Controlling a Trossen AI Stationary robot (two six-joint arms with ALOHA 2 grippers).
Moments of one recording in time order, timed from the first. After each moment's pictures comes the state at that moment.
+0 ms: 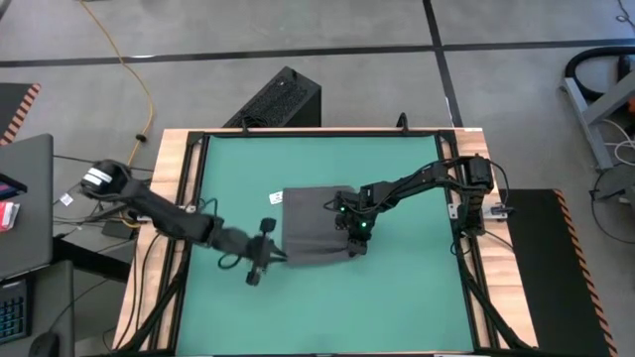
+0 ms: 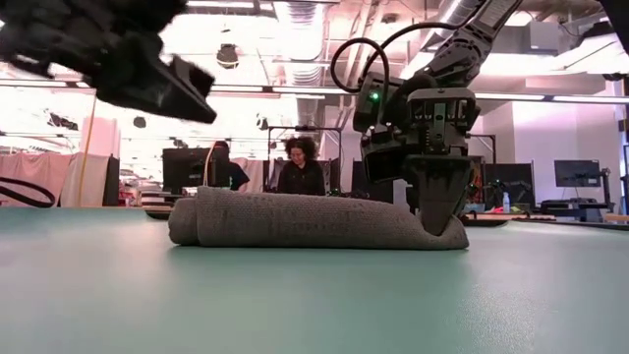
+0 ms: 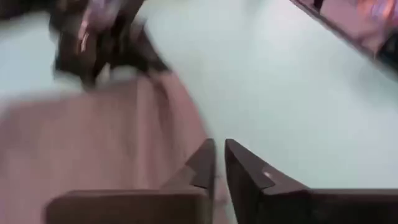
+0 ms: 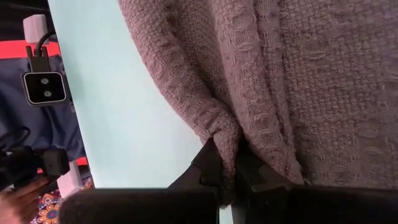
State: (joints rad) left arm -0.37 1.30 0.48 0.37 -0.19 0.04; right arm -0.10 1.87 0.97 -0.38 -0.63 0.29
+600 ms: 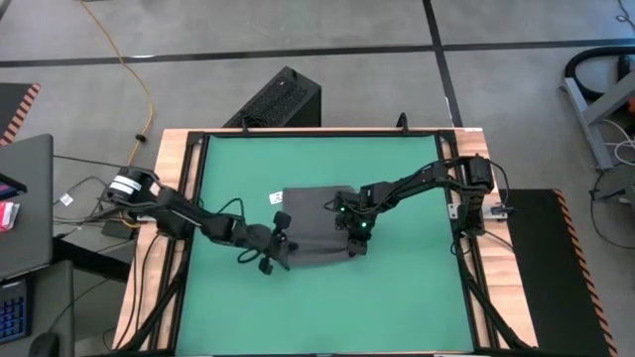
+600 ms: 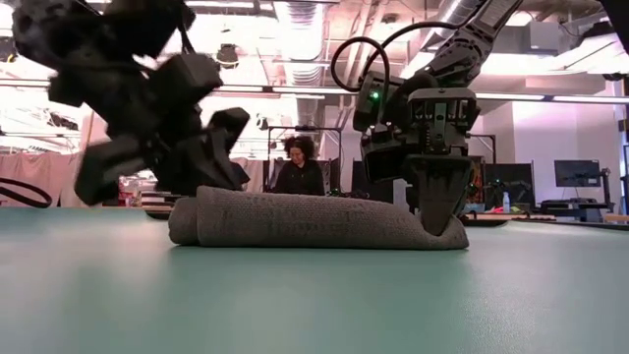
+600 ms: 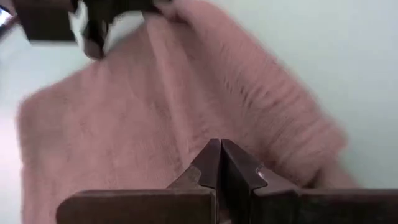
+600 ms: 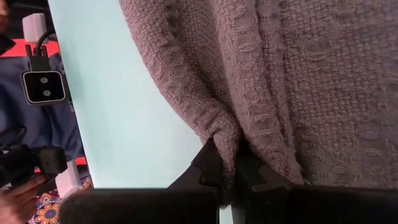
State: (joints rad) left arm -0.23 1.58 0.51 0.47 -0.21 0.44; right arm -0.10 1.87 0.97 -0.36 -0.63 0.29
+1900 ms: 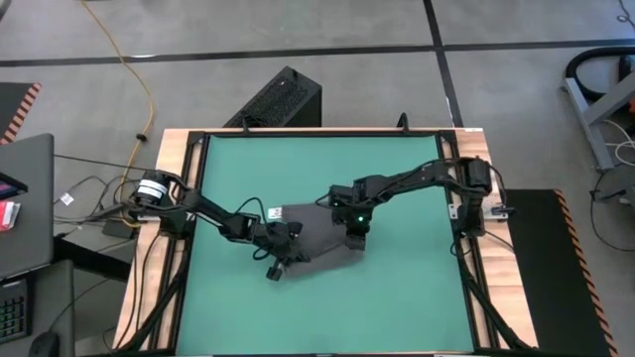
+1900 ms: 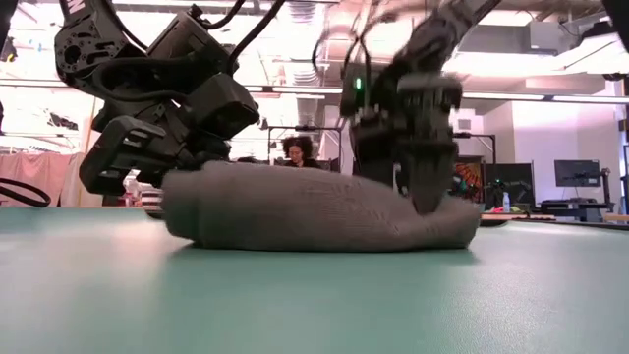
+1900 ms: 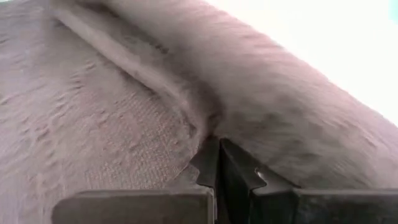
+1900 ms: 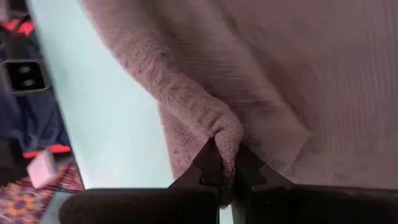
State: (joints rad) left arm -0.16 1.82 0.60 0.46 0.19 0.10; right arm -0.12 1.86 1.15 -0.65 -0.60 0.18
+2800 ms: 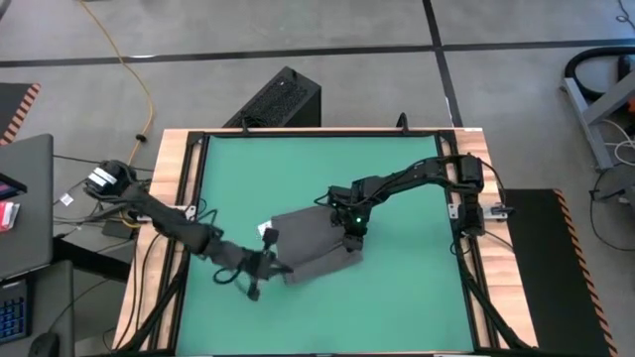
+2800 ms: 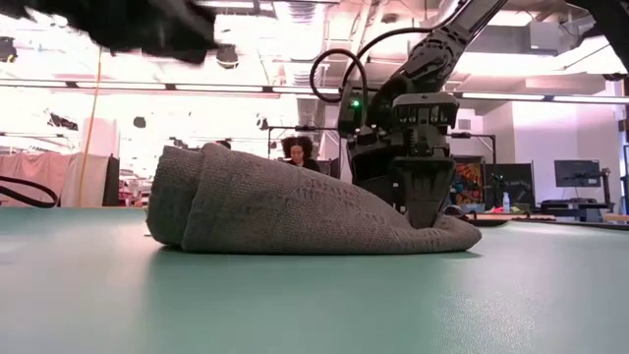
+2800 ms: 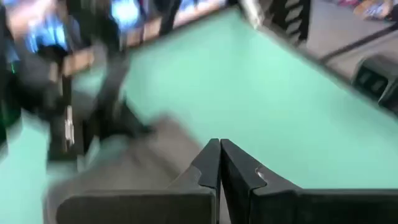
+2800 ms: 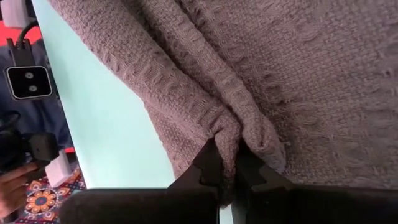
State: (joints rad) left arm -0.49 1.35 0.60 0.40 -0.33 0.18; right arm -0.14 1.96 1.12 -0.55 -0.61 0.17
